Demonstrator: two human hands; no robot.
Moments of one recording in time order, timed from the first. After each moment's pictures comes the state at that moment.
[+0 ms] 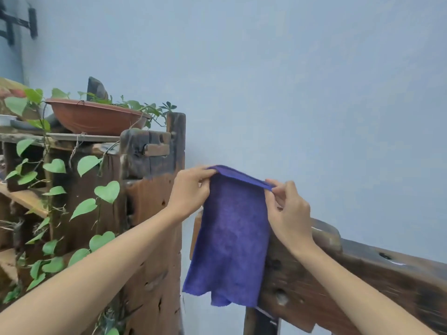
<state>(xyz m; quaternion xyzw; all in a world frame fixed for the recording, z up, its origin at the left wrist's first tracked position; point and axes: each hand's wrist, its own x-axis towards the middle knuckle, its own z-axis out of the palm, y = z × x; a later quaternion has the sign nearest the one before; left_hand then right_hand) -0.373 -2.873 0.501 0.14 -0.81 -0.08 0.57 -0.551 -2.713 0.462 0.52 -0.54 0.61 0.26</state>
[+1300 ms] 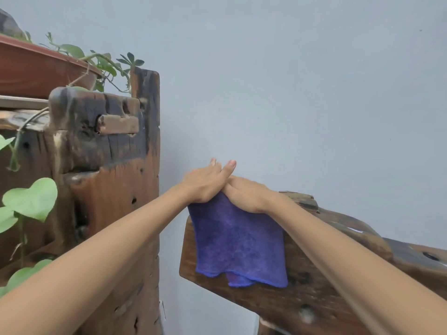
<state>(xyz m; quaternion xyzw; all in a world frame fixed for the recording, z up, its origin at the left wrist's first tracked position) -0.470 -3.000 0.490 0.25 -0.94 -0.12 0.19 -0.577 -2.894 0.484 0.66 -0.73 0.18 0.00</state>
